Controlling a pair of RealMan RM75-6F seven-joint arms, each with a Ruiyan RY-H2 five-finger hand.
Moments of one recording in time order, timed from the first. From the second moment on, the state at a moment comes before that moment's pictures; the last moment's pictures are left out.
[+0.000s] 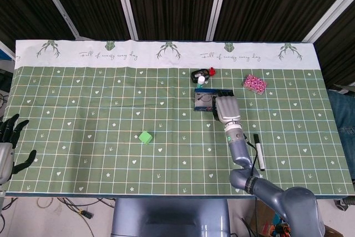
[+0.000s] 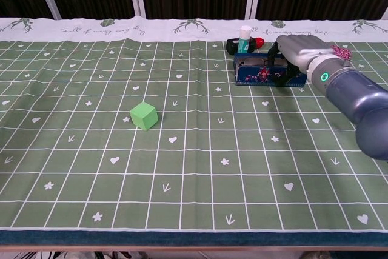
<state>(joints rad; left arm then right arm) -0.10 -1.13 -0.08 -1.67 1.44 1.49 0.05 0.85 -1.96 0.33 -0.73 -1.06 0.93 -0.27</state>
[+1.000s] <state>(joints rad) -0.10 -1.13 -0.08 -1.67 1.44 1.49 0.06 0.77 -1.82 0.31 -1.07 -1.07 0.97 -0.32</state>
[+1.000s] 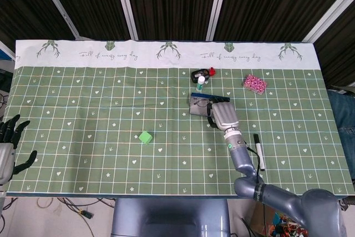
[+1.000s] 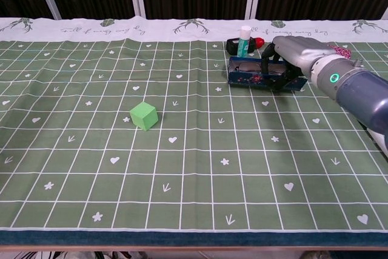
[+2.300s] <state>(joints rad) -0.10 -1.13 -0.08 -1.67 1.44 1.49 0.06 0.88 -1.66 0.34 -1.34 -0.67 0.92 -0.73</state>
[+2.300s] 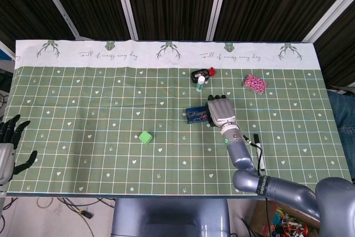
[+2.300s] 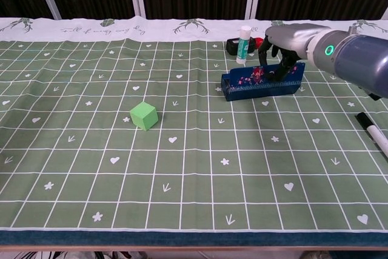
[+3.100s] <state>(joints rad) -0.10 -1.13 -0.08 -1.67 1.44 1.49 0.06 1.01 -1.70 0.34 -1.21 -0.49 0.90 -0.82</state>
